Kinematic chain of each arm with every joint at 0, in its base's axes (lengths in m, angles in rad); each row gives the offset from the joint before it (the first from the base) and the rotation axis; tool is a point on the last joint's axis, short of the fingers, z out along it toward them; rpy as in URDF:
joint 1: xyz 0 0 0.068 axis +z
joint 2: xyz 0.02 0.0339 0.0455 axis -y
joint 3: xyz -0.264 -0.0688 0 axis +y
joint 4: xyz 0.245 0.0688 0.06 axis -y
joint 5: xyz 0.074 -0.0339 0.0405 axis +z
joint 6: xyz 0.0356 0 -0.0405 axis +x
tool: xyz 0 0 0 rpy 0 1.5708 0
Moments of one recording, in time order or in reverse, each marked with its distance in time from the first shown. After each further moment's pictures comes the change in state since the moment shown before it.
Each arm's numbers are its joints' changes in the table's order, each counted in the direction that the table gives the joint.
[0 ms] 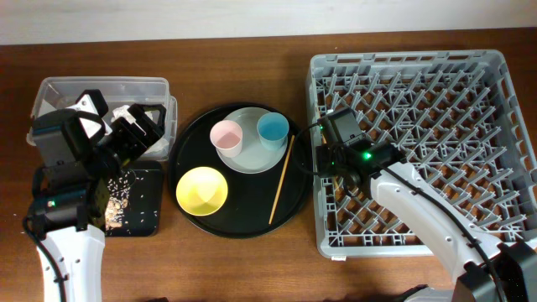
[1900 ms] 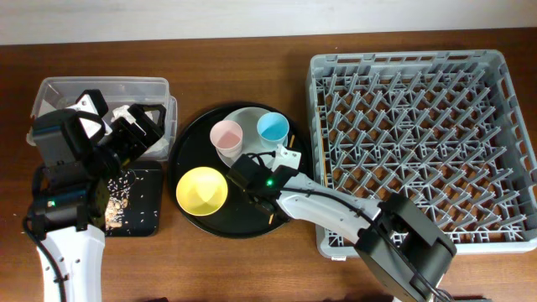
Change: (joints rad) left arm 0.000 0.000 0.000 0.000 0.000 0.000; right arm 0.423 -0.393 -0.151 -0.034 -0.230 0.793
